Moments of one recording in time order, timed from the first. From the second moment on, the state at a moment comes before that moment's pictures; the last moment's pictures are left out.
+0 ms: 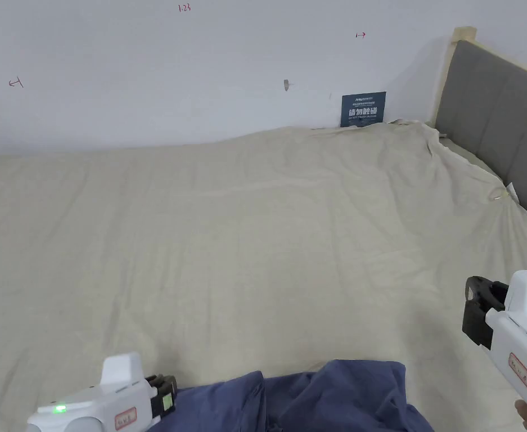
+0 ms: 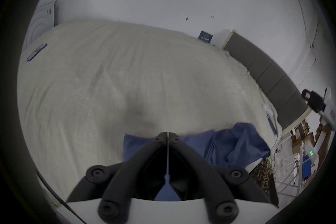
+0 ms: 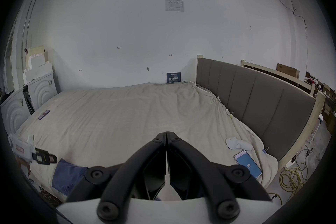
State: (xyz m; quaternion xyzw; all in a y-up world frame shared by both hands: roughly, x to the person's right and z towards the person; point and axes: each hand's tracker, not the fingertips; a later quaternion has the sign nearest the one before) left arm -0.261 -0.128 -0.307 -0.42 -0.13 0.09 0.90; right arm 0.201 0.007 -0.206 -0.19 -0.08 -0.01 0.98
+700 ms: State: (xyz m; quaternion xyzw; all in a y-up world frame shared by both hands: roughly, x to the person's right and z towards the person) left arm -0.138 -0.178 -0.264 -0.46 -0.21 0.06 0.86; right arm 0.209 -0.002 -0.197 -0.20 -0.09 -0.01 0.98
